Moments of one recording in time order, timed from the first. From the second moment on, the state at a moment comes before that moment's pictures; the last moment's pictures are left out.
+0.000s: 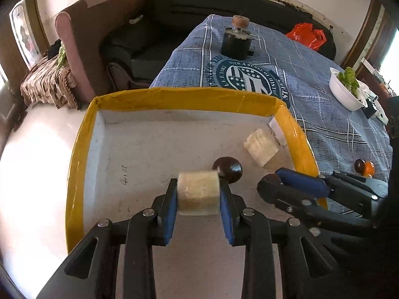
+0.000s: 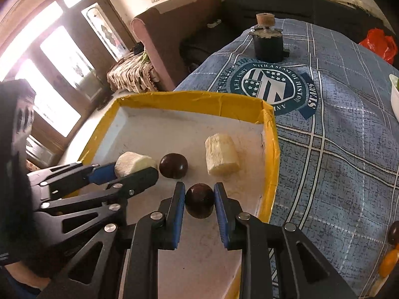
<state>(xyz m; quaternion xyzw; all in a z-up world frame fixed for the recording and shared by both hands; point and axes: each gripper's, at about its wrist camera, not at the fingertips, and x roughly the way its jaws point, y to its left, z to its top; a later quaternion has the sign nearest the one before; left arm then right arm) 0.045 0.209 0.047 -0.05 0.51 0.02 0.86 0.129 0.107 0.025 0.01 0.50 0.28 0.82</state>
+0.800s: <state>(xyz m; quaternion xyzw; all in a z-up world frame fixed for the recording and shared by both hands) -0.034 0.209 0.111 -0.09 0.42 0.01 0.90 0.051 0.048 0.137 -0.01 0.45 0.22 0.87</state>
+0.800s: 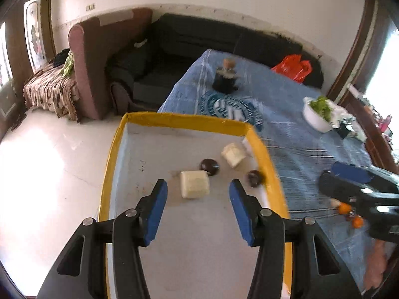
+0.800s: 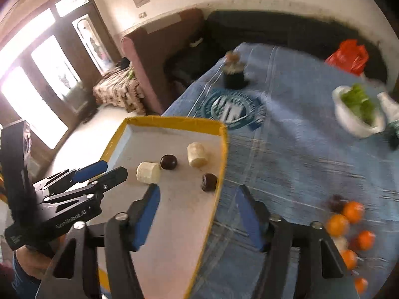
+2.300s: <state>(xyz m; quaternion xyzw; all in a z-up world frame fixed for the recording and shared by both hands) -0.084 0.044 0.120 -0.05 0.40 -0.15 0.90 -0.130 -0.107 0.184 0.10 0.37 0.33 0.86</state>
